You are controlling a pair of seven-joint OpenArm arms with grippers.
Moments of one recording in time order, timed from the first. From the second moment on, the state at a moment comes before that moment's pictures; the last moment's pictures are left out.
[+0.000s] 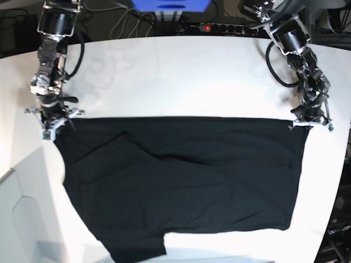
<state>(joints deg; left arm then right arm) -3.1 -13.9 -36.7 67.7 -18.0 -7.3 27.9 -6.2 11.1 17.7 82.0 0.9 9.1 -28.4</state>
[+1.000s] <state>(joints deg) 17.9 -4.8 -36.9 105.1 -18.3 -7.4 35.8 -22.9 13.0 26.6 101.9 0.5 9.1 -30.9</state>
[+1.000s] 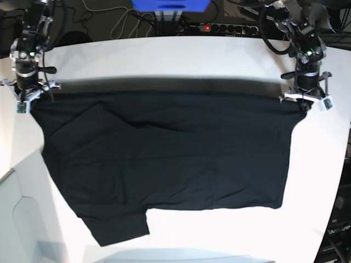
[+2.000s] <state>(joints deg) 6.6 -5.0 -37.4 102.0 -18.3 -7.3 37.8 -9.5 13.4 23.5 100.5 -0.3 9.3 -31.6</state>
